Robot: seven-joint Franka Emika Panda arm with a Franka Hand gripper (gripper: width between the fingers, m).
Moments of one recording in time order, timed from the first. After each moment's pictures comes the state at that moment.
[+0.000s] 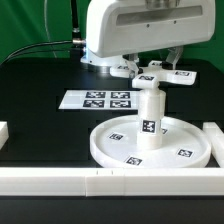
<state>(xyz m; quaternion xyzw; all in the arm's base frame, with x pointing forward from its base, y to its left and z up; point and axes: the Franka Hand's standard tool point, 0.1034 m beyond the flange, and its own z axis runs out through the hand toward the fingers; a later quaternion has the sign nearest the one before) 0.548 0.038 0.118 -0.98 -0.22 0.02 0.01</state>
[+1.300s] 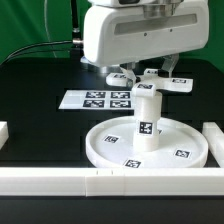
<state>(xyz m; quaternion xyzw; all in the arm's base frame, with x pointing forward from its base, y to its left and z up) 0.555 0.033 0.110 -0.97 -0.25 0.01 0.01</state>
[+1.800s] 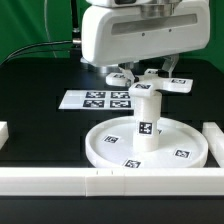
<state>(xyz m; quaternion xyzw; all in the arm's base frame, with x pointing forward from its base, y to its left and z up) 0.557 0.033 0.109 -0.99 -0.14 0.00 0.02</state>
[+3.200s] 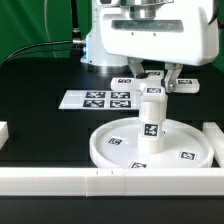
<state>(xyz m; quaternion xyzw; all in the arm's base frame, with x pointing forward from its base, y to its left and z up) 0.562 0.040 0.108 -0.86 0.50 -0.01 0.06</state>
